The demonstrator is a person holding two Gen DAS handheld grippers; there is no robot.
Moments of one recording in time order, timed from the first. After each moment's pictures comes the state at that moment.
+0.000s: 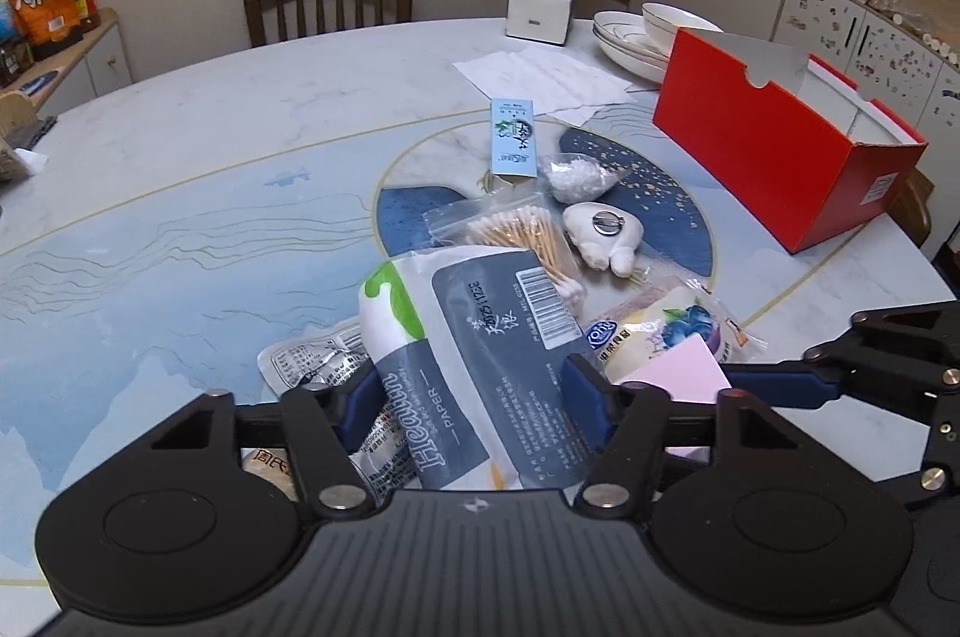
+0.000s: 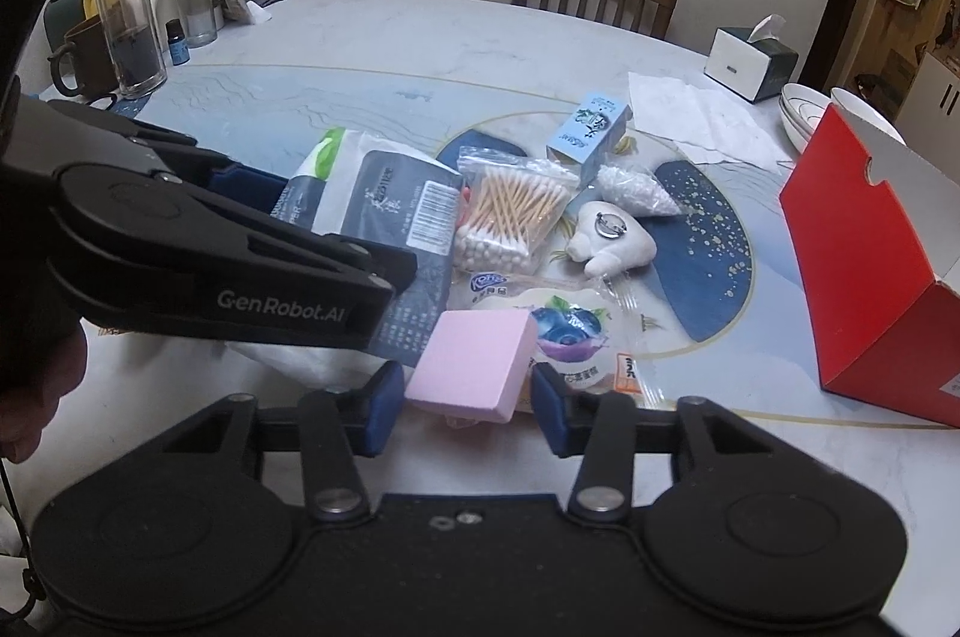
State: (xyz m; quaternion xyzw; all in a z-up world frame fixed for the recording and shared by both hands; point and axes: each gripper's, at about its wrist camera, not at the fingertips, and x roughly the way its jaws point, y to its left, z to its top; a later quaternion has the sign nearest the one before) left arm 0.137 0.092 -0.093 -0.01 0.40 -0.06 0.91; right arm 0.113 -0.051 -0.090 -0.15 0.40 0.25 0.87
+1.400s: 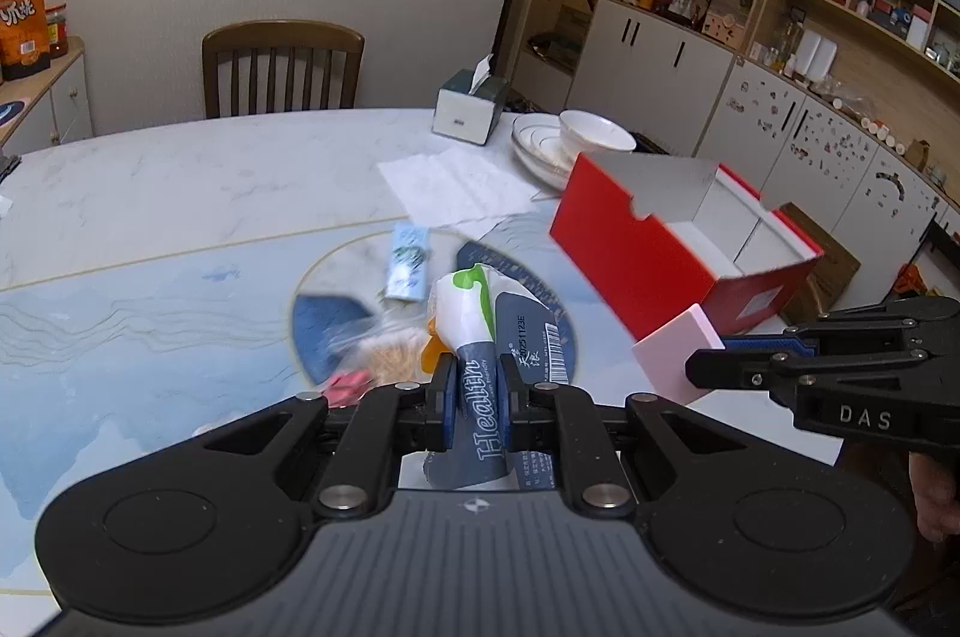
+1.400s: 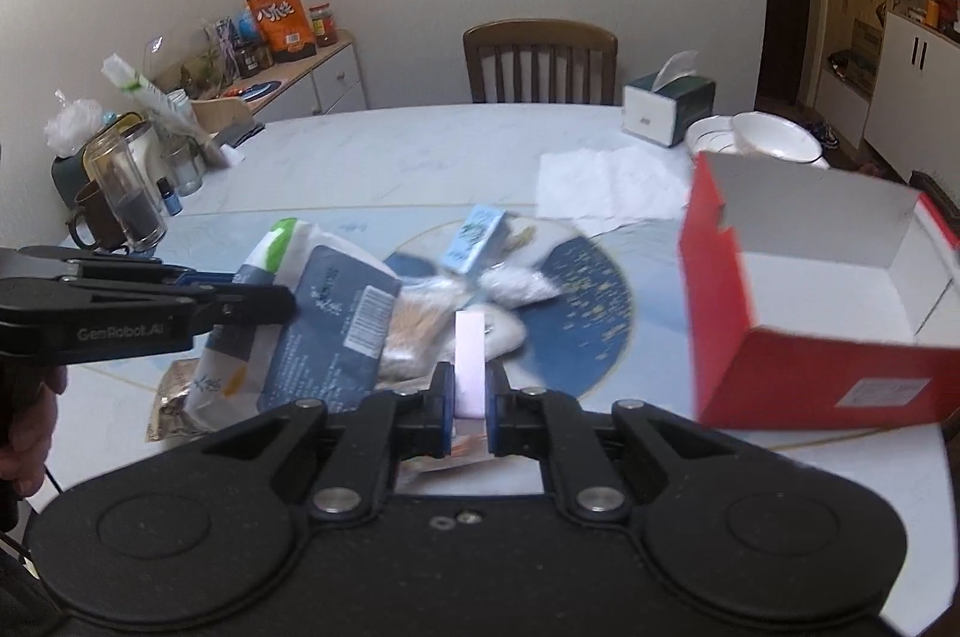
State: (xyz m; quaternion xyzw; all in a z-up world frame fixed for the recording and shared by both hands) left arm 0.129 0.060 -0.013 -0.07 0.34 -0.11 0.93; right arm 0.140 -0.164 -0.006 -0.04 0.36 0.26 0.89
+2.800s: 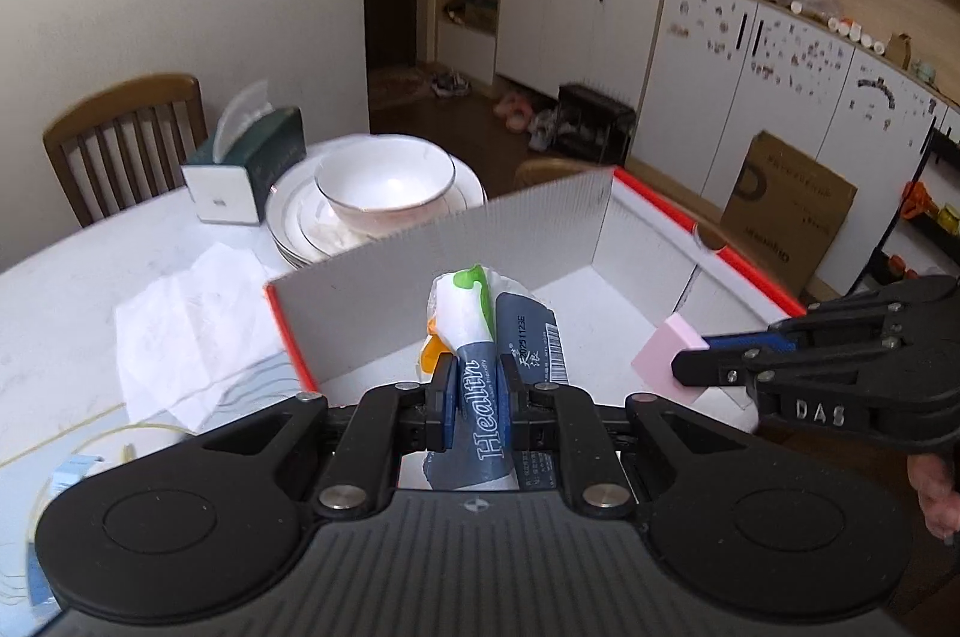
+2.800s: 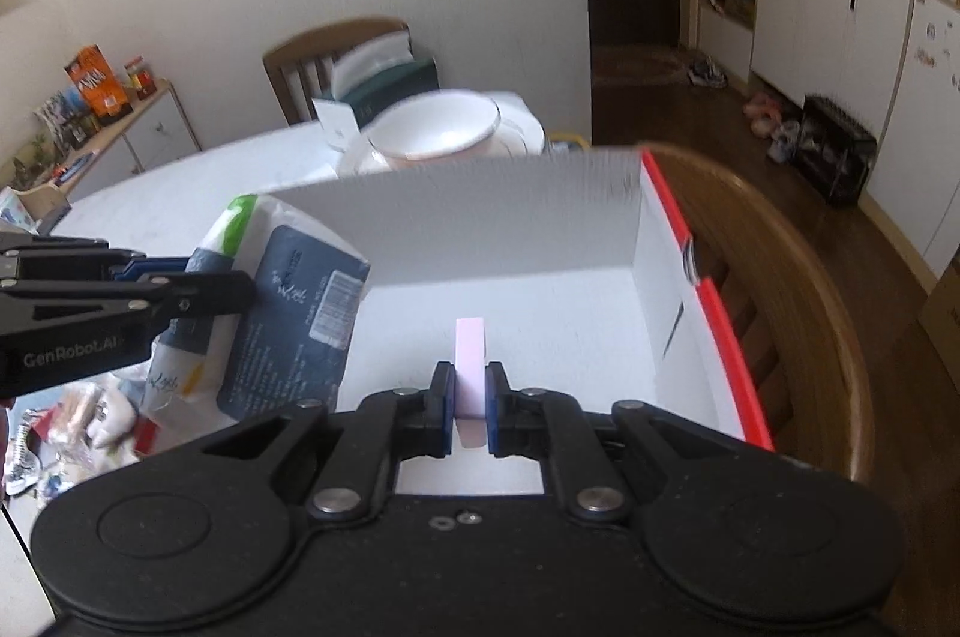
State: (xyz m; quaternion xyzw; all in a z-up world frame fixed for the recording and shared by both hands) left arm 0.336 -0.208 -0.026 0.04 0.37 -0.16 0.92; right arm 0.315 -0.393 -0.044 0.02 0.41 0.17 0.90
